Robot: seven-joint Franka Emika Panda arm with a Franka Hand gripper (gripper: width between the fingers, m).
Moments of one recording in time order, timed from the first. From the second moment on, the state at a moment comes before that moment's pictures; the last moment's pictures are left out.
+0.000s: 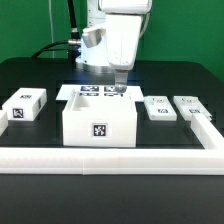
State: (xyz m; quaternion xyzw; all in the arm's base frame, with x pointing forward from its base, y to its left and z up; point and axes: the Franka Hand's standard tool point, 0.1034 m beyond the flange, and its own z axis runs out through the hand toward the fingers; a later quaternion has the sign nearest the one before) arm 0.515 0.009 0.086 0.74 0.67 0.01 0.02
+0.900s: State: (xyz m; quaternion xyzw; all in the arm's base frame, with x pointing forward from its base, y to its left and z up) arm 0.451 0.007 0.057 0.74 0.67 0.01 0.01
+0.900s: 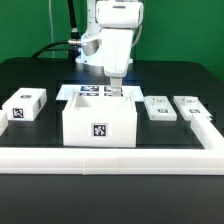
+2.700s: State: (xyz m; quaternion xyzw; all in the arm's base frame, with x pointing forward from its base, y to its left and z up) arm 0.437 0.007 0.025 0.75 0.67 -0.01 -0.01
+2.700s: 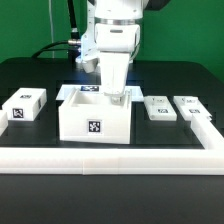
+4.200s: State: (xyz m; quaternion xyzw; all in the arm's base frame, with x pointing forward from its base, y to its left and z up) arm 0.488 0.030 0.025 0.73 0.69 0.01 -0.01
